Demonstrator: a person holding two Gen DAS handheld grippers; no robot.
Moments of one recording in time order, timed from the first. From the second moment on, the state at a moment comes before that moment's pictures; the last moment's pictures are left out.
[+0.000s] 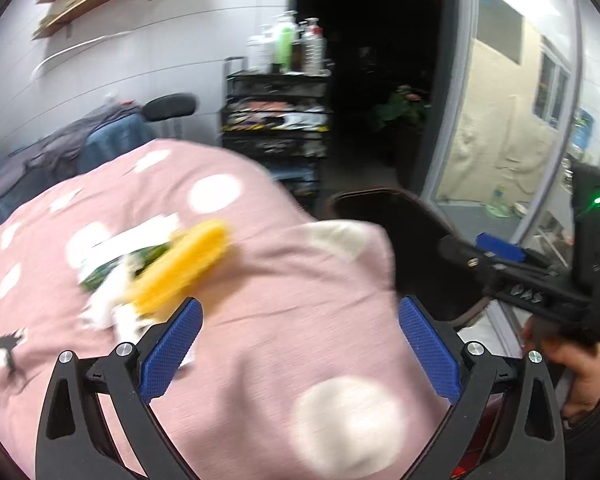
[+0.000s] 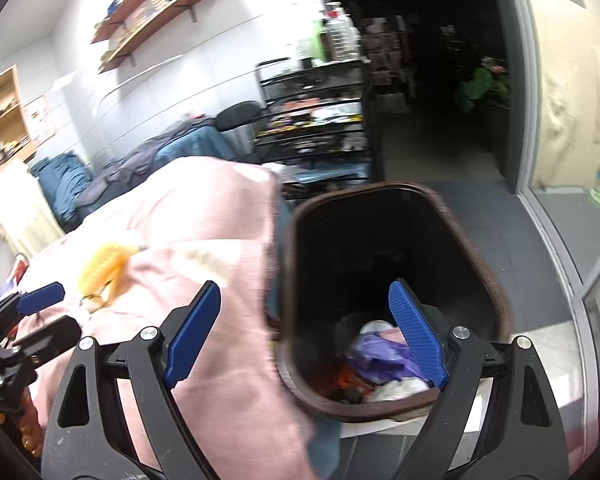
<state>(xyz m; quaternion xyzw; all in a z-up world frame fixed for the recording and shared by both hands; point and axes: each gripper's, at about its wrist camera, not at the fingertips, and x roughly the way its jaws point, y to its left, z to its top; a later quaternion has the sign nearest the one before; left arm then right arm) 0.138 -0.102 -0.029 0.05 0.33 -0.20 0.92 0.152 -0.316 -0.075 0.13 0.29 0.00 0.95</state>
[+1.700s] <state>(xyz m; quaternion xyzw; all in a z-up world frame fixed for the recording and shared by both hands) 0.119 0.049 -0.046 -0.08 0.37 -0.07 0.92 0.278 -0.114 -0.080 0.12 0.43 0.23 0.86</state>
